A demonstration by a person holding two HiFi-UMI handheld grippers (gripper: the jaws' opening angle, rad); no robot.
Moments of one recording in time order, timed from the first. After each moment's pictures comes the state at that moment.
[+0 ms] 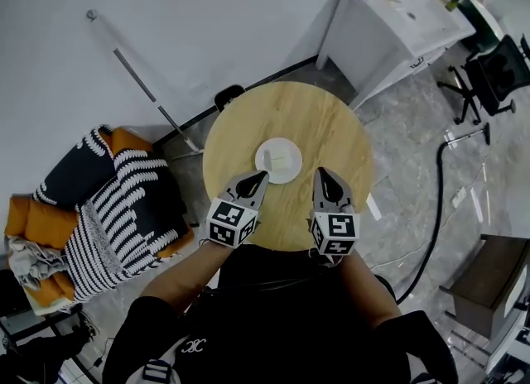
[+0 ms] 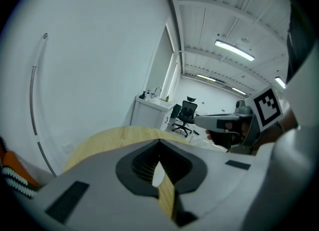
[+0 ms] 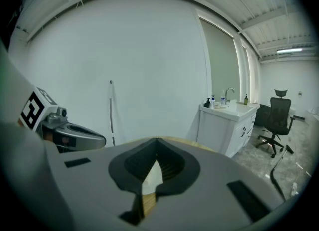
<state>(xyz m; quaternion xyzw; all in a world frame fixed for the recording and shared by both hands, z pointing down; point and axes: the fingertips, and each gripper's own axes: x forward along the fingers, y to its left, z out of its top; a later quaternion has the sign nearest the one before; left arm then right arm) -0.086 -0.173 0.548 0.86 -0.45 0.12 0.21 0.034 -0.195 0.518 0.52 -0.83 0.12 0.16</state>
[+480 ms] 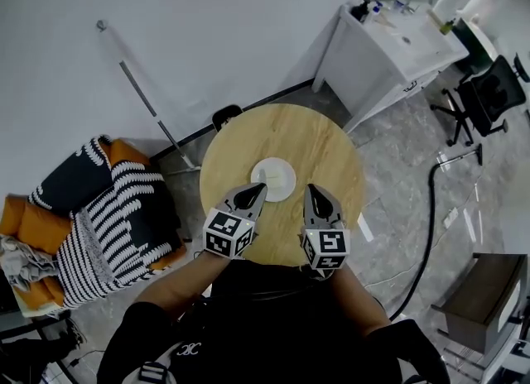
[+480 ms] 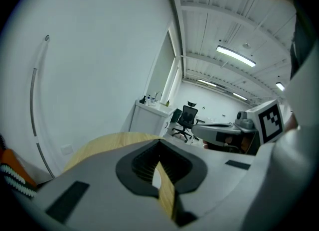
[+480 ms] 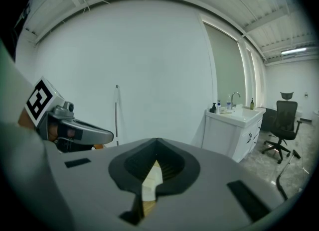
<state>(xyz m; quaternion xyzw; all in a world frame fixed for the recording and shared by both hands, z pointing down) -0.081 -0.181 0.519 0.86 -0.46 0.09 0.22 0.023 -0.194 0.502 0.50 -0.85 0.10 0.13</state>
